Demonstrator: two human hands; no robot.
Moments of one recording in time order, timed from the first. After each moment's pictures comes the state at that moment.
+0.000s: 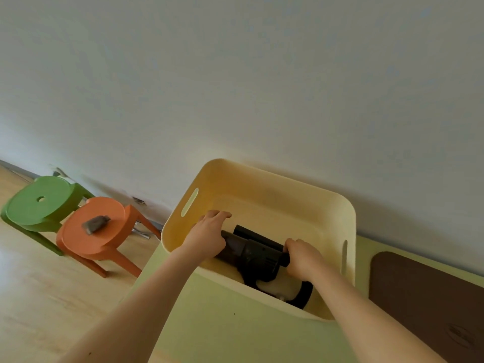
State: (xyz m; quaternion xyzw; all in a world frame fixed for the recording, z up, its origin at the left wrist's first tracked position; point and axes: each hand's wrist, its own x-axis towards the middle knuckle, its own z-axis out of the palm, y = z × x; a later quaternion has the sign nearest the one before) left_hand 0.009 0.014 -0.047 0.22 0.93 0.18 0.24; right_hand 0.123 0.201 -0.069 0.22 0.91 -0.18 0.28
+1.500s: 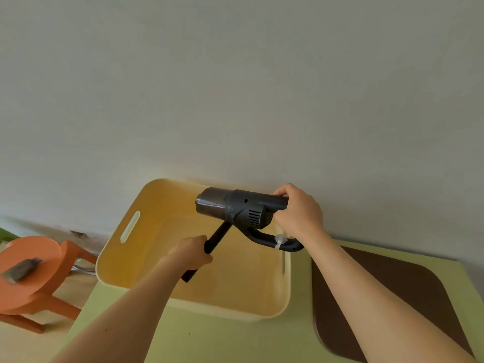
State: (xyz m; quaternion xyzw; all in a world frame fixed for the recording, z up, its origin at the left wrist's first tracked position) left_hand 0.021 0.089 -0.066 0.30 0.91 0.05 0.30; right_hand 0.148 0.264 0.052 0.35 0.90 -0.25 -0.08
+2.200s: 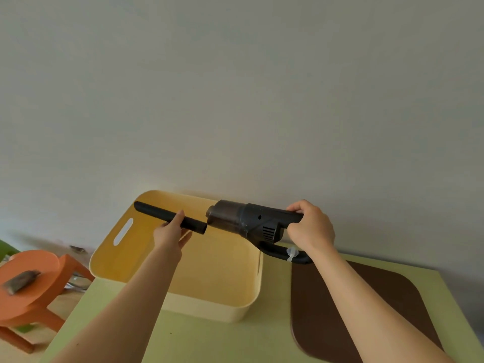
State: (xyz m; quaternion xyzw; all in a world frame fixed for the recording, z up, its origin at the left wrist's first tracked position) left_hand 0.055 0.101 0.002 -0.19 0.60 0.75 0.21; right_hand 0.231 0.288 0.074 0.39 0.86 -0.29 -0.15
